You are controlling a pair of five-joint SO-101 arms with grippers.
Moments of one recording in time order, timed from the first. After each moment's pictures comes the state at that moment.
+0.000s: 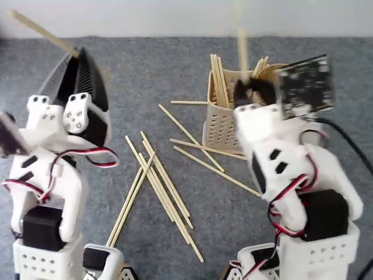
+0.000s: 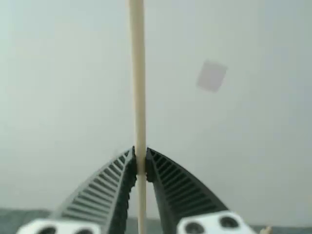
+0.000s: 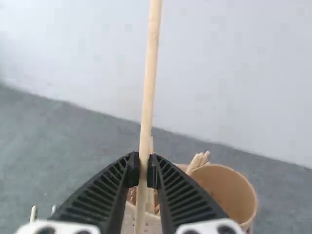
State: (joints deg) left arm 5.9 -59.5 29.5 31.6 22.6; right arm -12.0 -47.5 5.6 64.4 5.5
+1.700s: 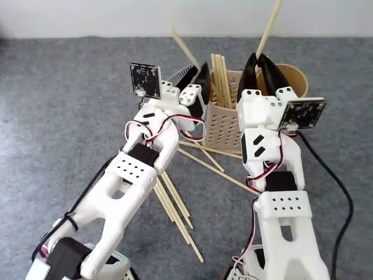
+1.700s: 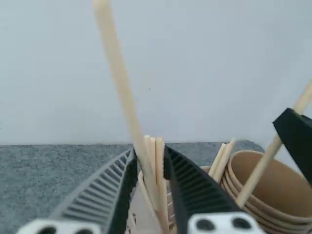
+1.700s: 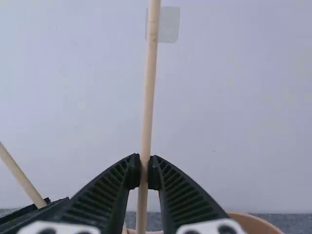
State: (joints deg) left arm 23.6 -13.7 39.3 -8.1 27.5; right arm -5.7 -43.0 56.0 -13.2 -4.6
